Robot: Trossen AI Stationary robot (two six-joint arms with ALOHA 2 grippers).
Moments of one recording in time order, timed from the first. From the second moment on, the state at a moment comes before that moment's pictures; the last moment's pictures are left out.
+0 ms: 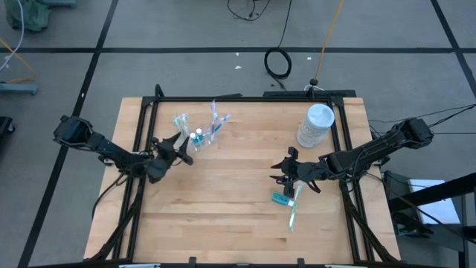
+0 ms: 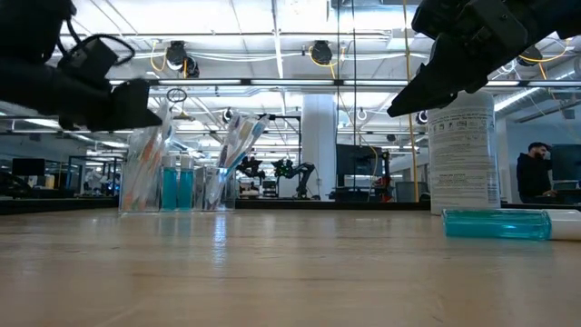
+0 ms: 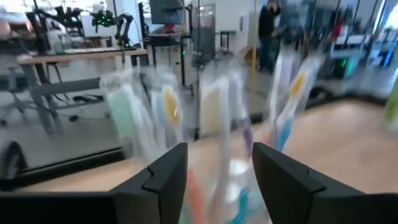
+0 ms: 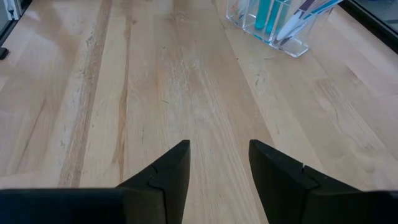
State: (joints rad) left arm -0.33 1.15 0.09 0.84 -1.36 -0.25; right arm 0.31 1.19 0.58 0.02 0.39 0.28
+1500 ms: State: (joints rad) left arm -0.55 1.15 0.09 1.29 -1.33 0.07; right arm 0.81 1.21 0.49 -0.46 0.48 1.69
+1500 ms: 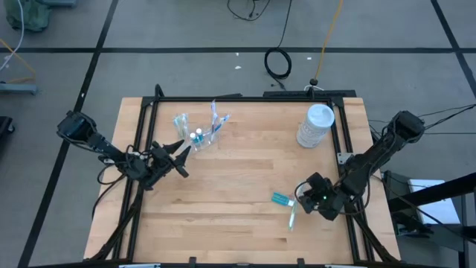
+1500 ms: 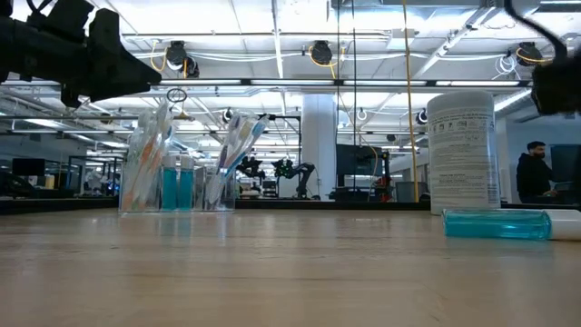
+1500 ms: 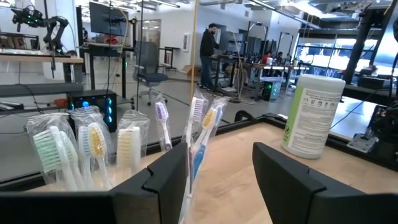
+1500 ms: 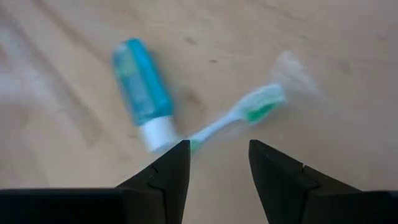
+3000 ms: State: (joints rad) left arm -0.55 1.15 0.09 1.29 -1.33 0.05; right arm 0.63 1.34 0.15 0.39 0.52 0.96
